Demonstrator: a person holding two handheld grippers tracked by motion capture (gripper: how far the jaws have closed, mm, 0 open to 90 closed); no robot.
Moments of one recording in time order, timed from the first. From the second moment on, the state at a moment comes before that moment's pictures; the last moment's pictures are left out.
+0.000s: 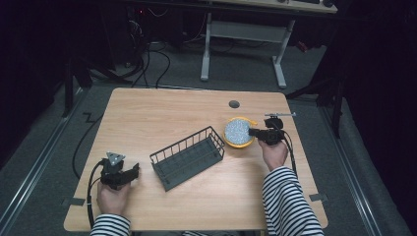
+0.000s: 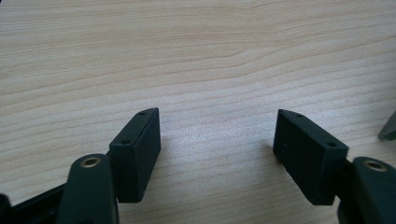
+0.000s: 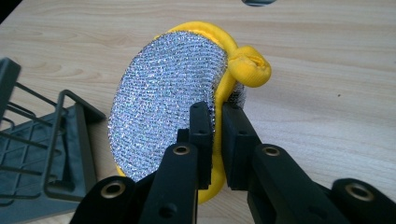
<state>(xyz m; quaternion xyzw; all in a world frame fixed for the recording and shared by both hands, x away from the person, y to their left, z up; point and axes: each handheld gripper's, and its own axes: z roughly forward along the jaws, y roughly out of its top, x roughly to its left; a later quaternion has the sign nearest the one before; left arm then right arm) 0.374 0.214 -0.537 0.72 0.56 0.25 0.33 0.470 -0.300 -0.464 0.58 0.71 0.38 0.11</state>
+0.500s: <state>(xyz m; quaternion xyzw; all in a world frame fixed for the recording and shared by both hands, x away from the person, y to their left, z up) 0.374 0.214 -0.537 0.72 0.56 0.25 0.33 0.458 -0.302 -0.414 0.54 0.72 0.41 0.14</state>
